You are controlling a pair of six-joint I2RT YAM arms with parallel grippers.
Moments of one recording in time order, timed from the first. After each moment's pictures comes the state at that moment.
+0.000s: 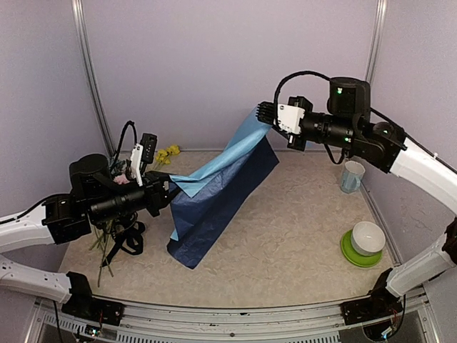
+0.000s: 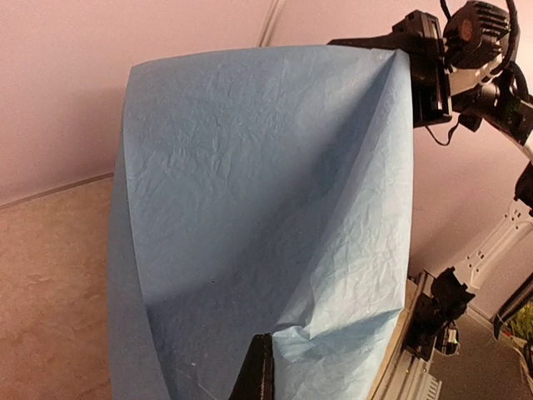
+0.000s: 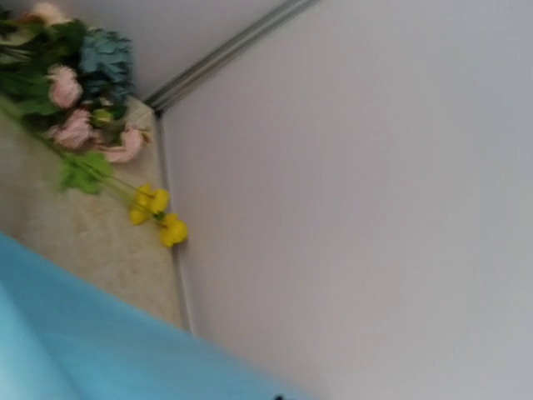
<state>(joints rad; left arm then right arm) -0.97 0.95 0.78 0.08 -0.03 -0.33 0.79 1.37 1.44 -0.21 -0.13 -1.02</state>
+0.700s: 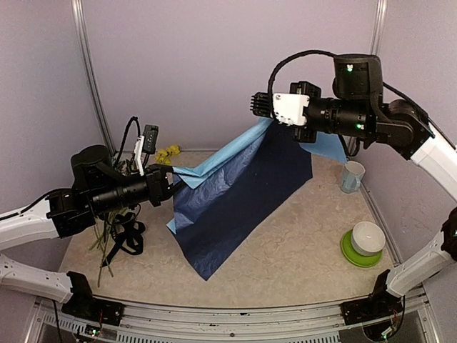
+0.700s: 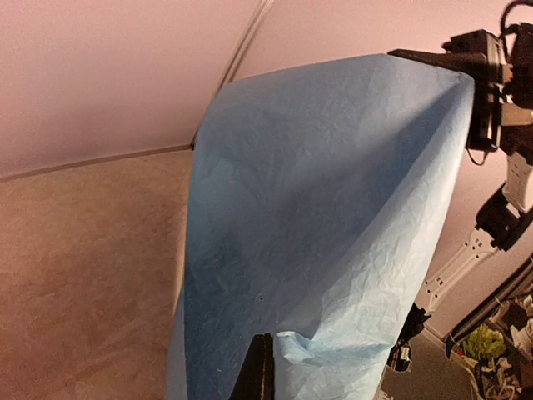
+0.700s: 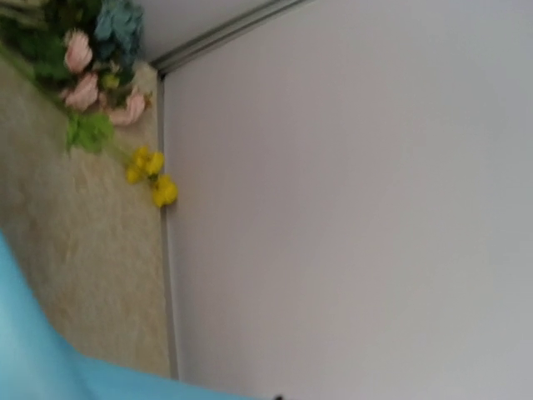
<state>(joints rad) -0.94 0.99 0.82 0.13 0.11 -0.44 0.98 1.36 1.74 -0.60 0.15 -1.09</state>
